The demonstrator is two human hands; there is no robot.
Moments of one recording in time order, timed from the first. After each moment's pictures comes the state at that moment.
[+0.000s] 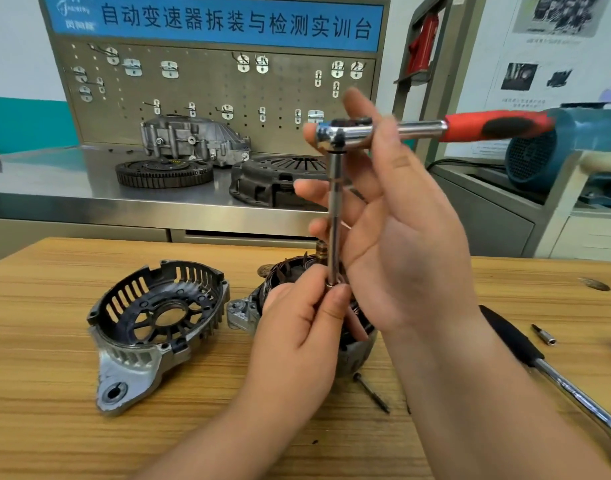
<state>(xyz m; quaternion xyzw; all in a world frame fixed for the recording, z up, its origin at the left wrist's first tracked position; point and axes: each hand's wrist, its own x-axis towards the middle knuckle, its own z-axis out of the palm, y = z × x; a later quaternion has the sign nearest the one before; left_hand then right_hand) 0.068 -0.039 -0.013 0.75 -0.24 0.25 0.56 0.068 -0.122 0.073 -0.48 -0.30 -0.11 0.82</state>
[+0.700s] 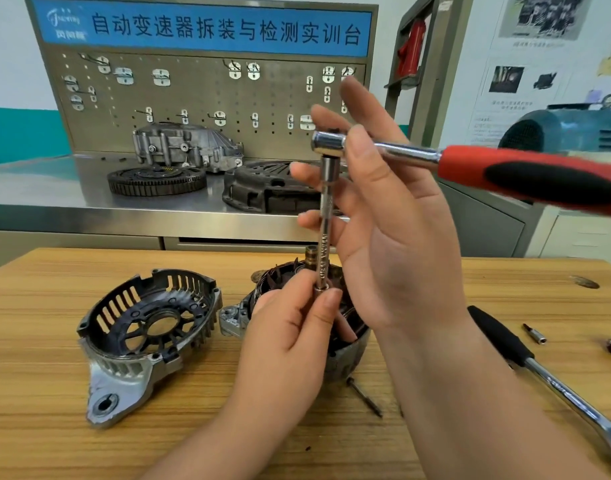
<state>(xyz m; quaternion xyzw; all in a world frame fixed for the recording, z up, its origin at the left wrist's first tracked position) 0.067 -0.038 -0.010 0.76 -0.23 0.25 0.56 0.069 -0.126 0.076 -0.49 -0.32 -0.17 0.80</state>
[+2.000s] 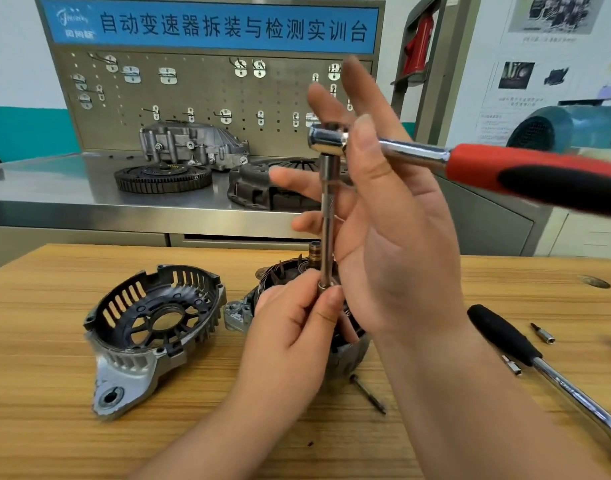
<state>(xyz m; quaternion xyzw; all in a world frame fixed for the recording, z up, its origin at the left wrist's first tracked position) 0.068 -0.038 -0.011 0.75 -0.23 0.23 0.57 0.065 -0.121 0.075 -0.48 -0.36 -0.17 0.78</state>
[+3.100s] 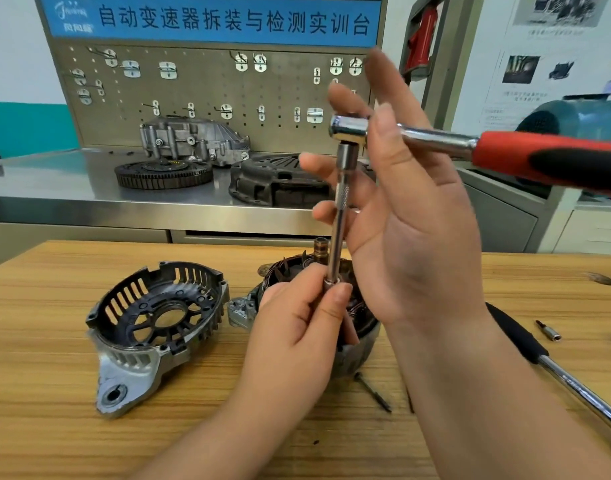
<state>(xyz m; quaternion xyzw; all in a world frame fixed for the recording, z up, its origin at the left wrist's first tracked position) 0.067 -0.035 -0.009 0.76 -0.24 0.22 0.57 0.067 -0.123 0.076 -0.47 -0.33 -0.18 0.80</state>
